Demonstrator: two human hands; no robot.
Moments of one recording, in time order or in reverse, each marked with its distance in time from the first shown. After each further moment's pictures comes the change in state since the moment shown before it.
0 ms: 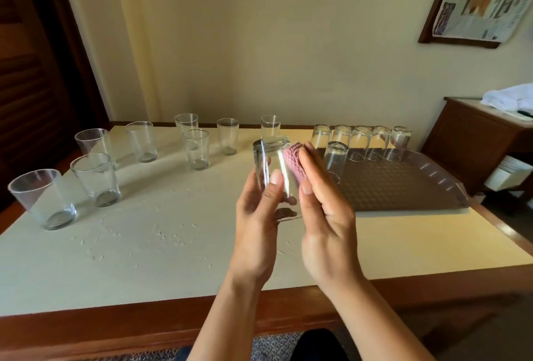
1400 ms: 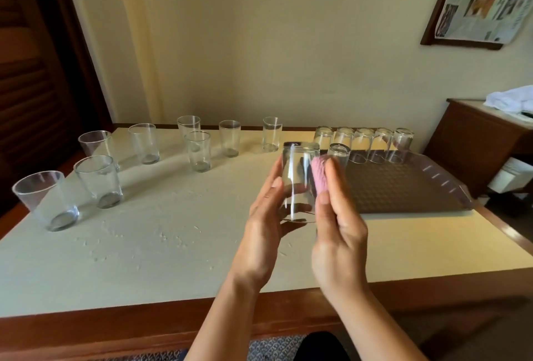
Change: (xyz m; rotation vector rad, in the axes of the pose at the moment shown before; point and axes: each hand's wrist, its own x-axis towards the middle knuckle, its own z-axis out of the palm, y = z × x) left_hand 0.009 -0.007 -0.005 0.057 -0.158 -0.153; right_hand -0.010 0.015 -0.006 0.069 0.119 0.026
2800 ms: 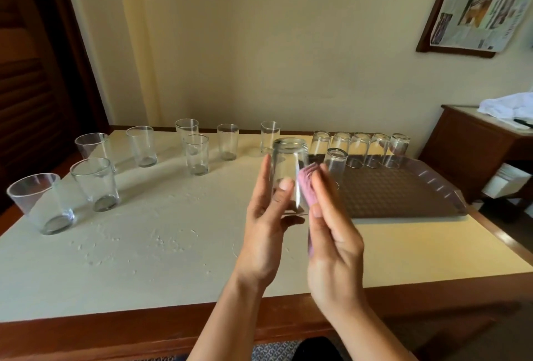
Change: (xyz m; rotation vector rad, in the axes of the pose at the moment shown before) left_hand 0.004 -0.004 0.005 -0.074 0.094 0.086; right_hand -0.009 -0.008 0.001 0.053 -0.031 -0.005
